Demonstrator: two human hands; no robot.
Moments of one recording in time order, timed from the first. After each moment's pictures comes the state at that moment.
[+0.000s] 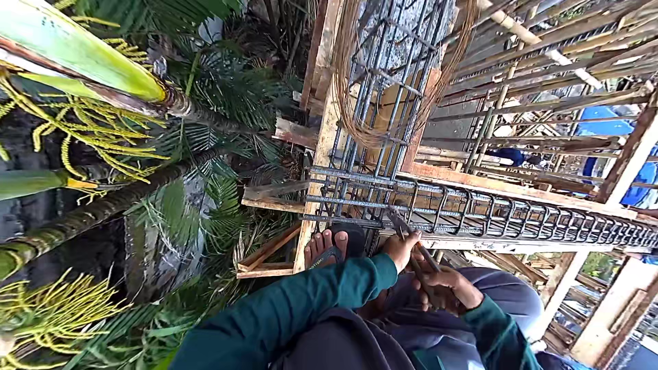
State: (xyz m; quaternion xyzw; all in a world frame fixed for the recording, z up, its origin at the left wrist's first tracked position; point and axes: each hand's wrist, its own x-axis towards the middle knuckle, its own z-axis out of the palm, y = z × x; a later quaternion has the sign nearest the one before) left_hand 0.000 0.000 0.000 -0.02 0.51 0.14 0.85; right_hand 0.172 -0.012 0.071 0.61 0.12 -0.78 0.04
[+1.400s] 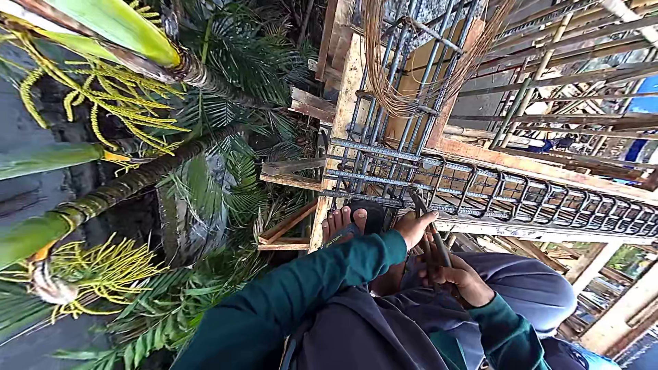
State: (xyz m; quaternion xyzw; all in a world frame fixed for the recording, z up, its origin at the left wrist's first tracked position) left_hand -0.015 -0.004 -0.014 -0.02 0.47 0.15 0.87; right_hand 0.149 -0.043 0.065 0.66 0.21 -0.72 0.05
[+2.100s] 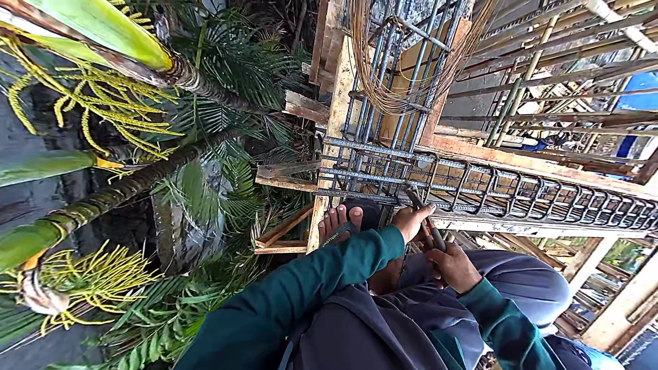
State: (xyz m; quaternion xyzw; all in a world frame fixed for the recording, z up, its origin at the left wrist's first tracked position) left_hand -0.004 -0.007 -0.024 -0.08 0.46 0.16 0.87; right_hand 0.119 -0.024 0.064 0.76 0.25 -0.57 0.17
